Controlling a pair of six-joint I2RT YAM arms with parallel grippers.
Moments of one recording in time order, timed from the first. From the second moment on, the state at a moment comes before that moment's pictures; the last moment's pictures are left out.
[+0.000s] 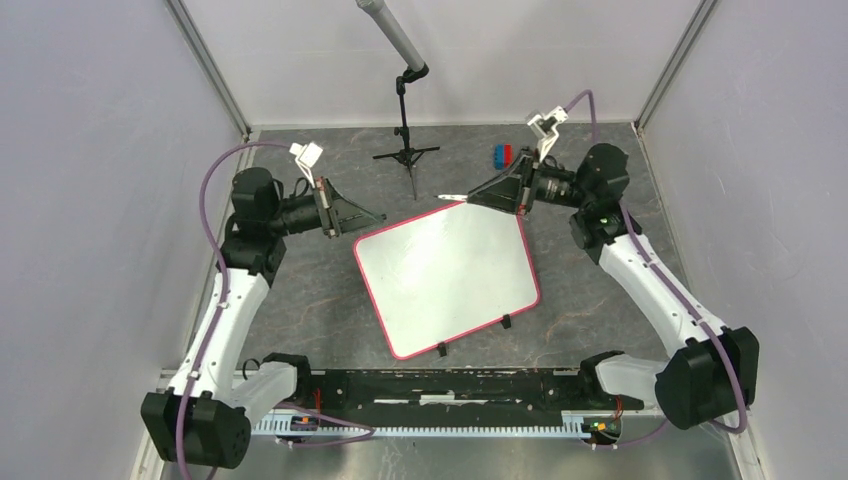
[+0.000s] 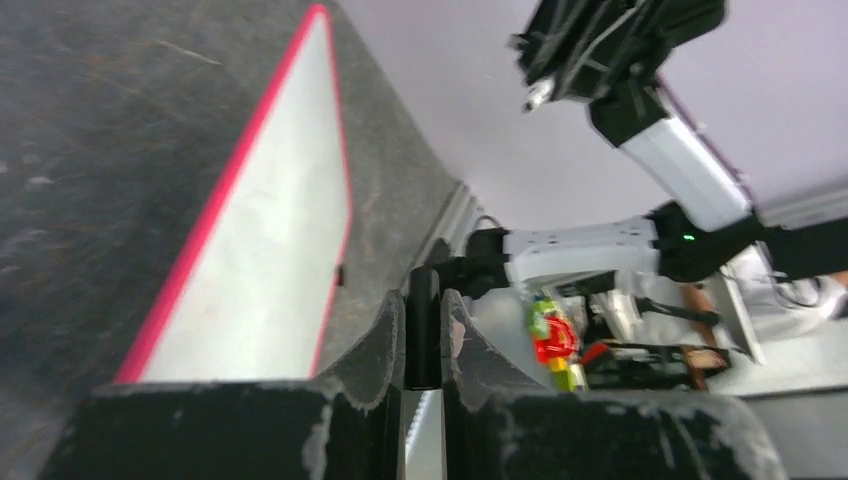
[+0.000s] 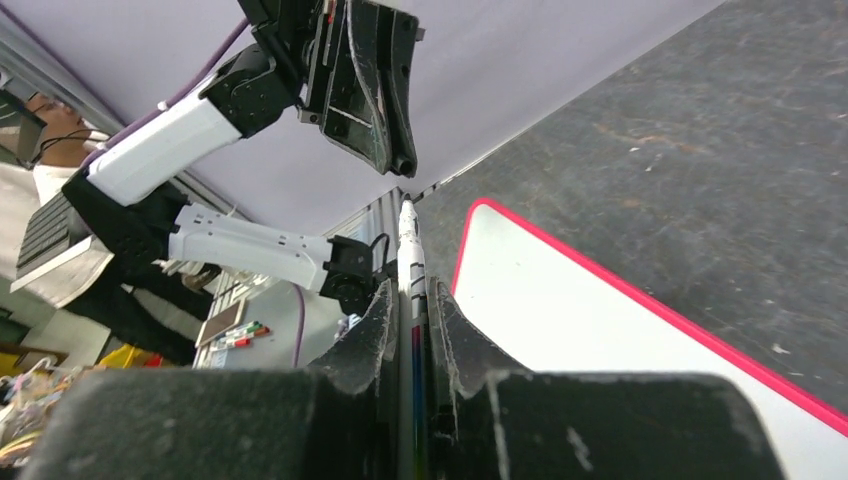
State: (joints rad) left arm -0.13 1.00 0.92 -0.08 1.08 -0.73; right arm 0.34 1.23 1.01 0.35 -1.05 0.69
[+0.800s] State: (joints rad) left arm 0.07 1.42 1.26 -1.12 0.03 0.41; right arm 0.19 1.18 1.18 -0.47 -1.02 -0.11
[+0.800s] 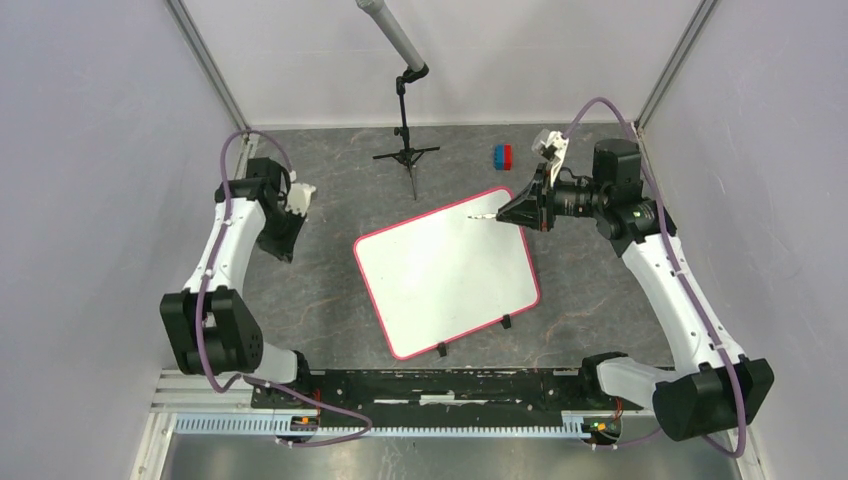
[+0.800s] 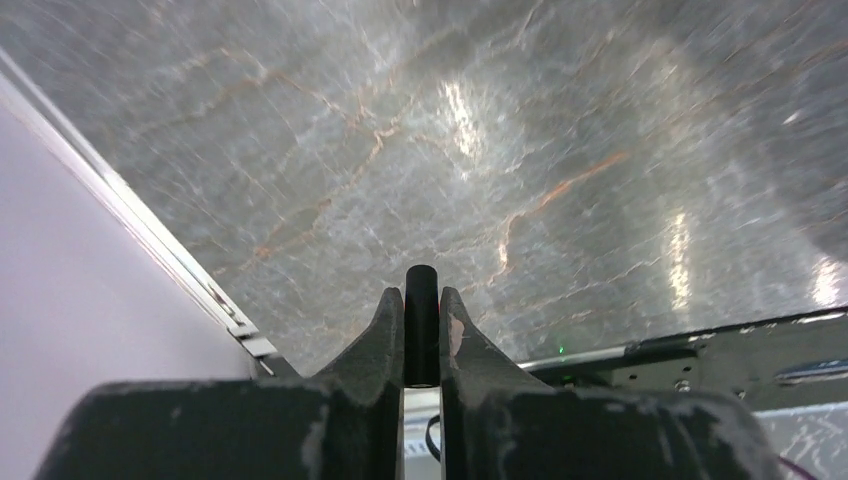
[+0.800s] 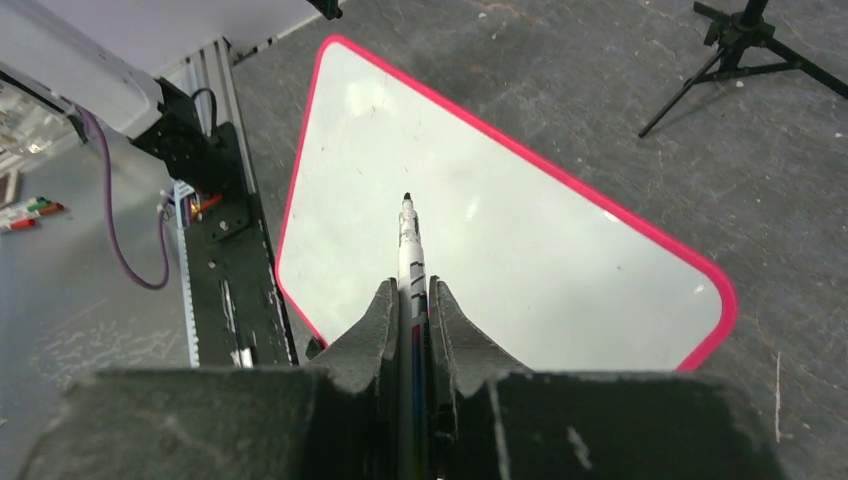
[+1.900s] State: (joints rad) left arm 0.08 1.75 1.10 -0.87 -0.02 0.47; right arm 0.19 1.13 1.11 -0.56 -1.01 -0.26
